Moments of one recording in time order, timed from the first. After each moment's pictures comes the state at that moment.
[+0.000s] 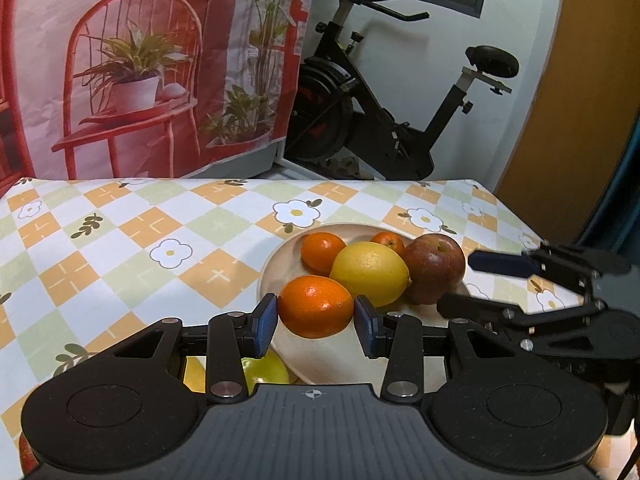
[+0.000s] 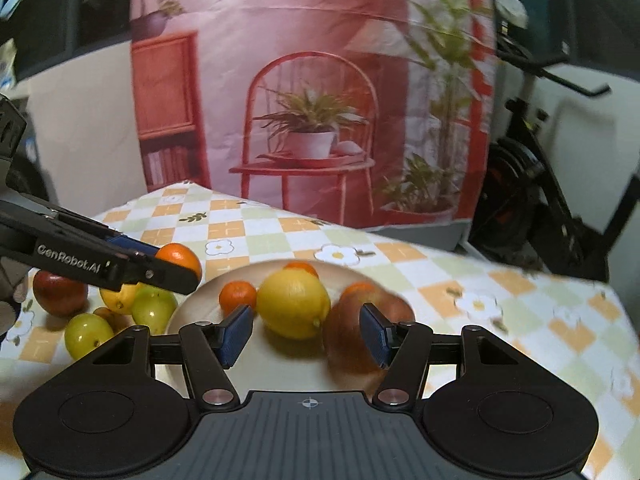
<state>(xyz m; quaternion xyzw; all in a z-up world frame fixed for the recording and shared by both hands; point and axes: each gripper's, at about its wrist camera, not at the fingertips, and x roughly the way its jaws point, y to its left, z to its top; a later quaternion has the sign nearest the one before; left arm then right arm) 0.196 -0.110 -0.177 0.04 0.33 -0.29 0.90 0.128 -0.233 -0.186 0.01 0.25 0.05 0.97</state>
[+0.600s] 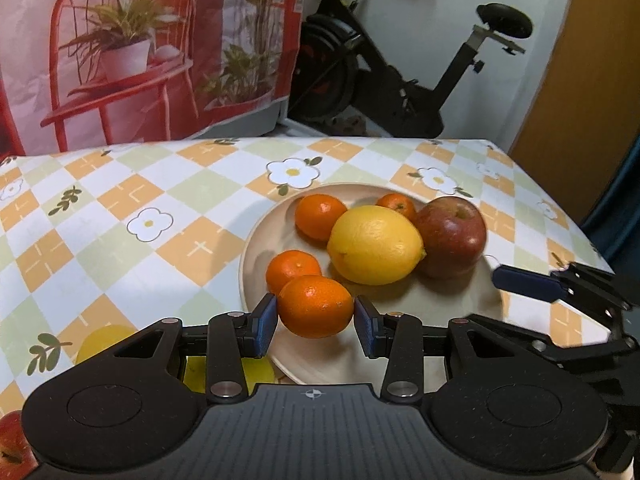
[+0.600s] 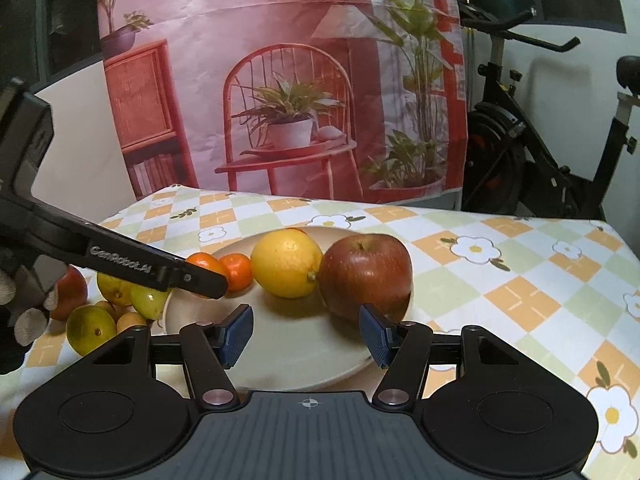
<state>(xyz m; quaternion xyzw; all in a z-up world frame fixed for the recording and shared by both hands) 0.224 -0.132 -0.201 0.07 0.39 -0.28 0.88 0.112 -0.237 -0.214 0.07 0.25 0.03 0.96</state>
